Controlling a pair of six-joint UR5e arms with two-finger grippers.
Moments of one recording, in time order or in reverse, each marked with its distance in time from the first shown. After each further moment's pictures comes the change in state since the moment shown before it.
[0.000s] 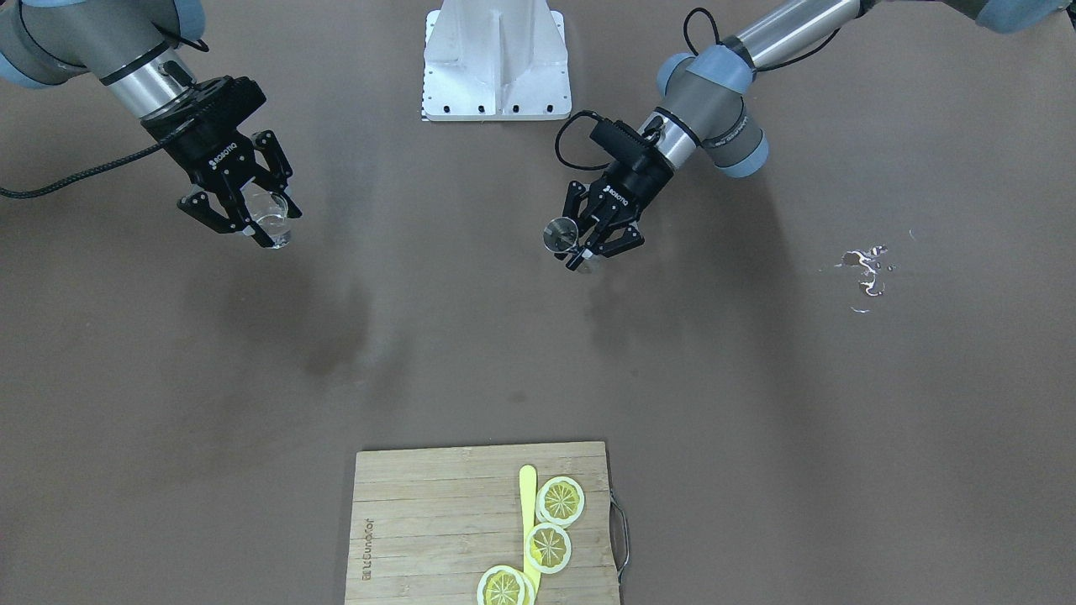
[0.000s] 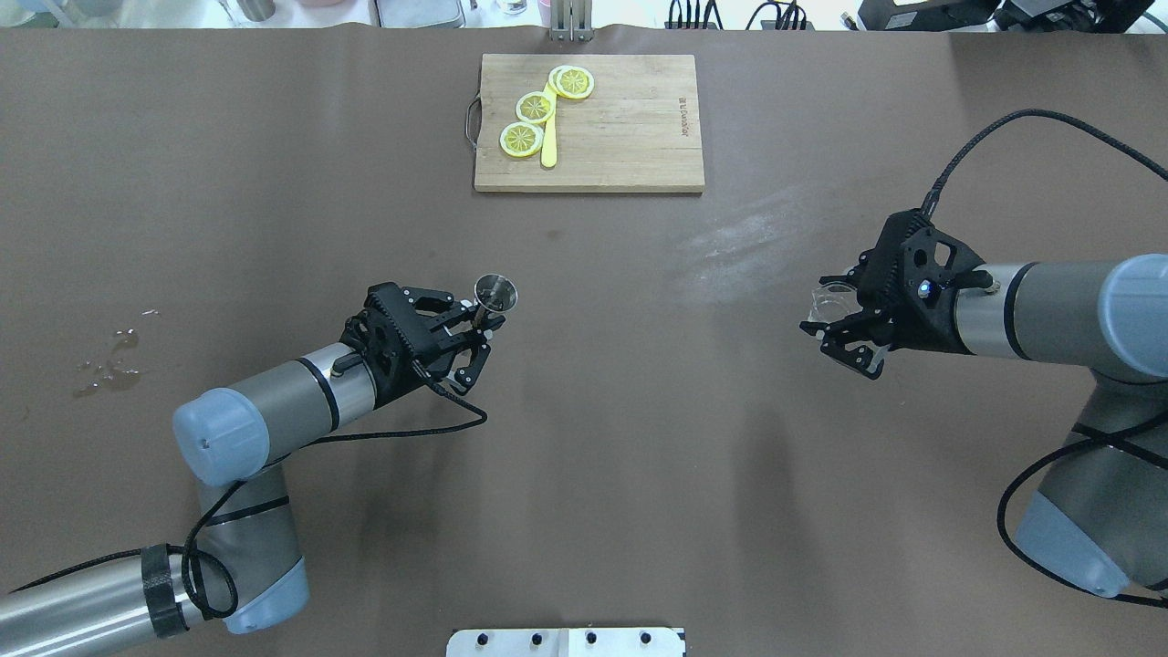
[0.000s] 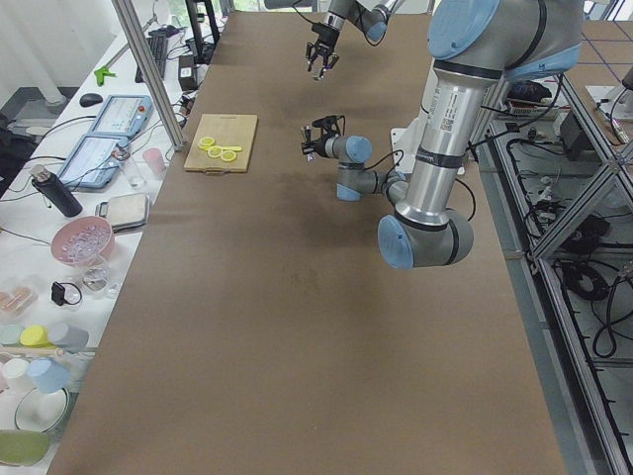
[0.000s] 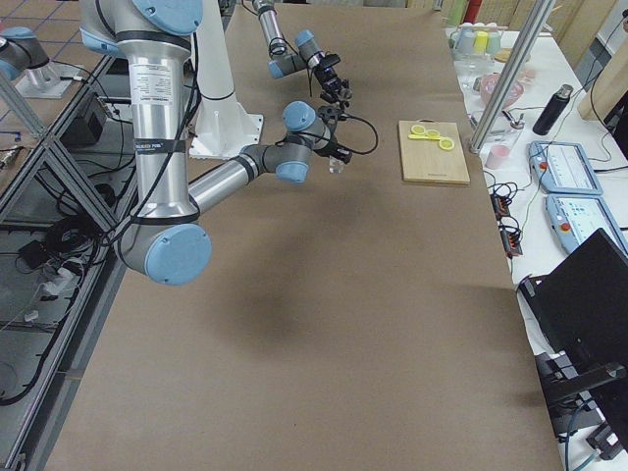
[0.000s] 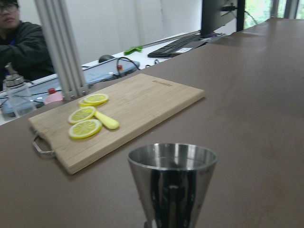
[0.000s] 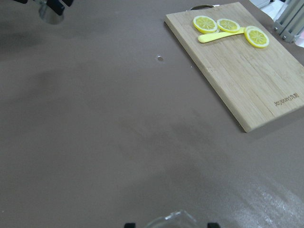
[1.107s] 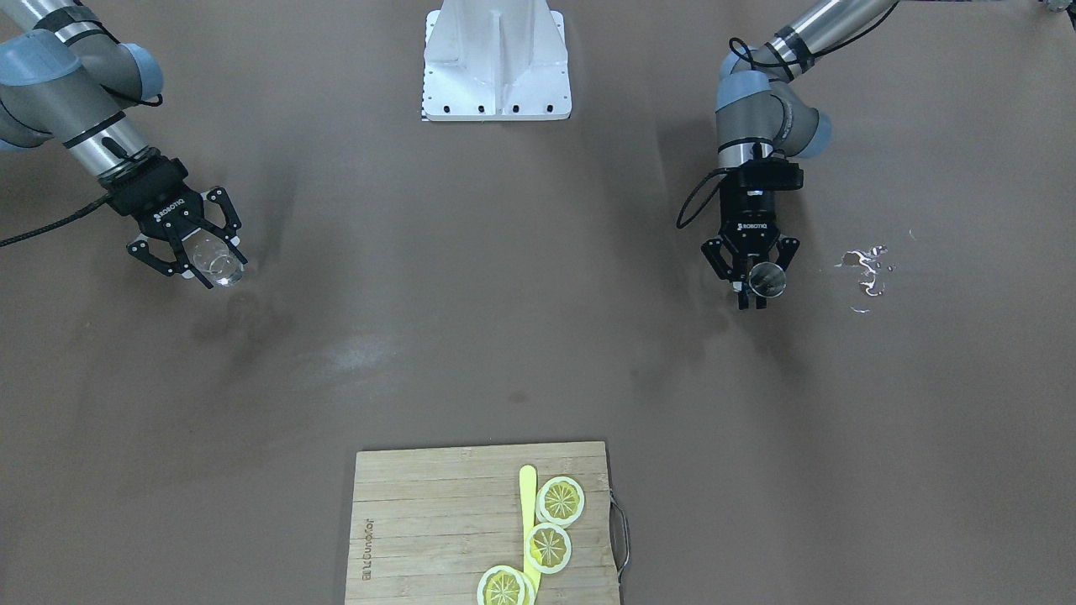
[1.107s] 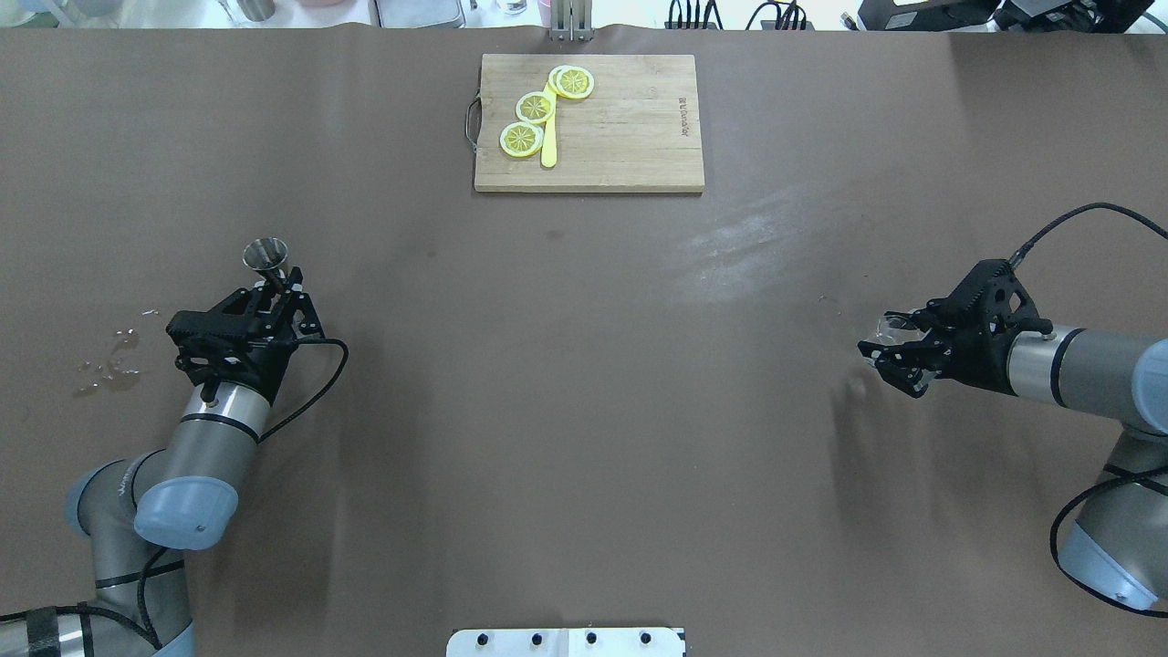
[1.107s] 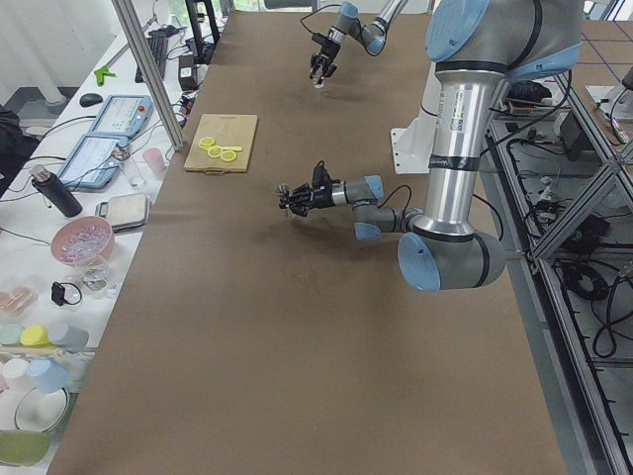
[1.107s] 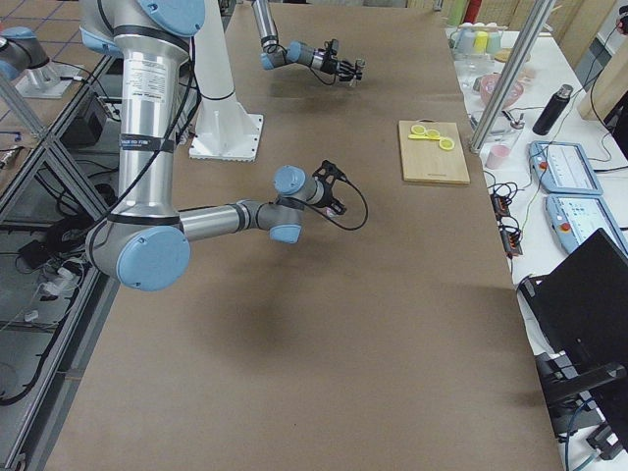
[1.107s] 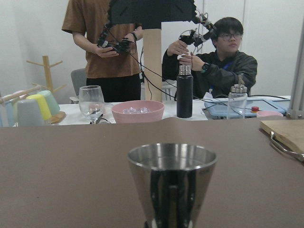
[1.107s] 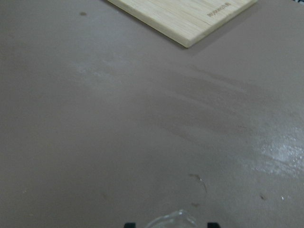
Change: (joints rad) left arm 0.086 0.216 0.005 0.211 0.784 -0.678; right arm -0.021 -0.127 -0.251 0.404 -0.088 0.350
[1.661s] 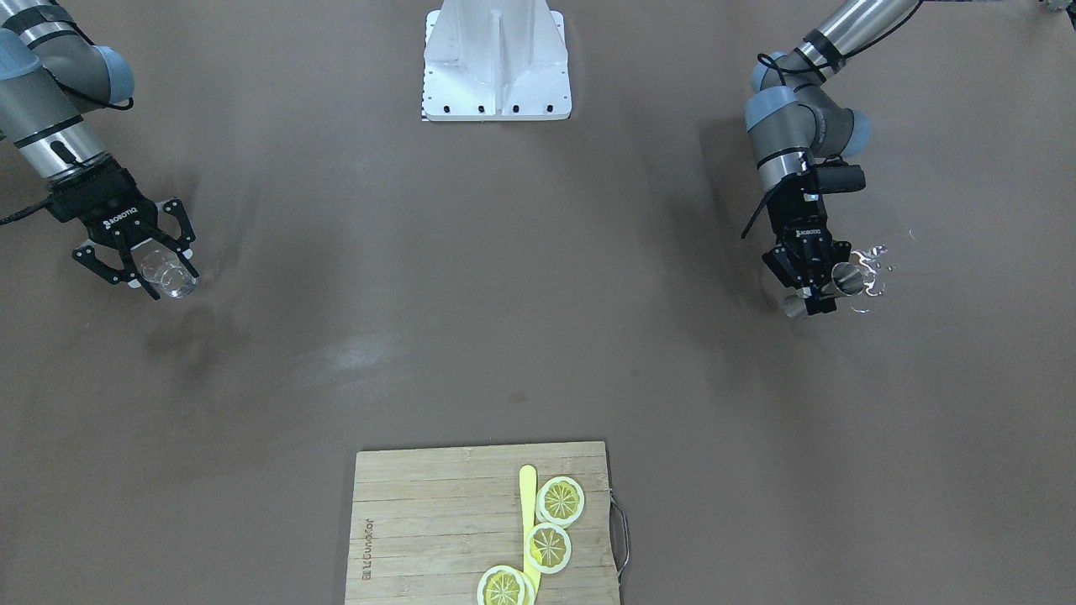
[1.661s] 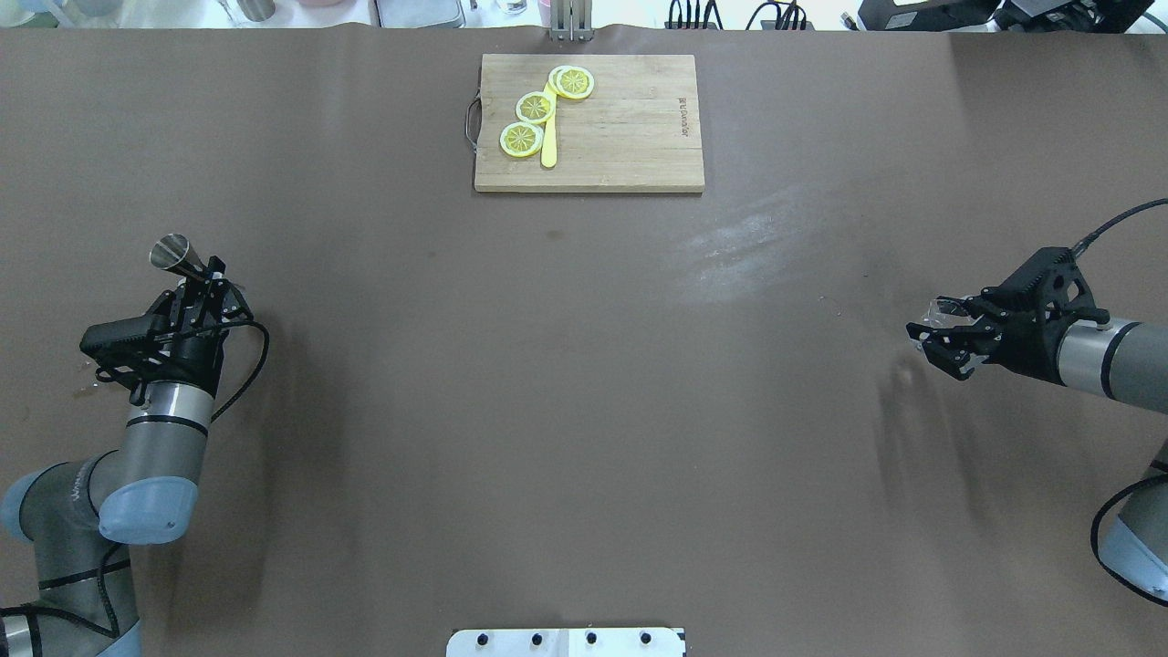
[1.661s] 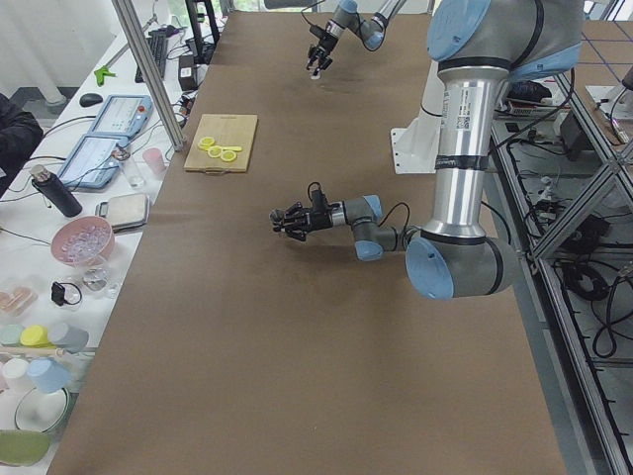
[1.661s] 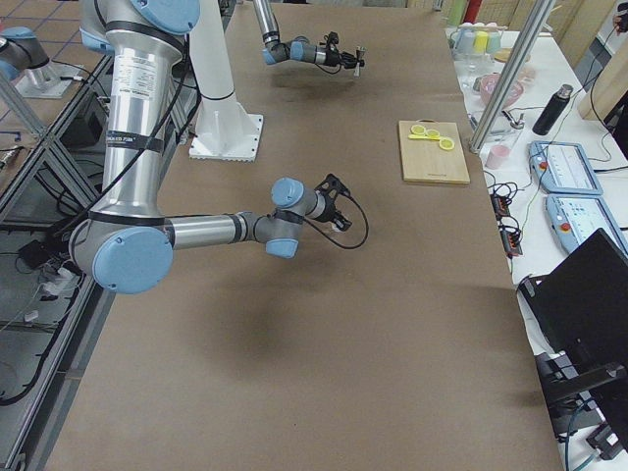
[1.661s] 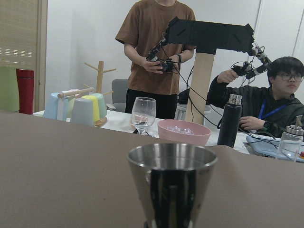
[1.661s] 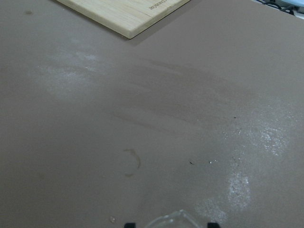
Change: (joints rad) left arm -0.024 0.091 0.043 0.079 0.147 -0.417; right arm 0.040 -0.058 -0.075 0.110 -0.049 0.084
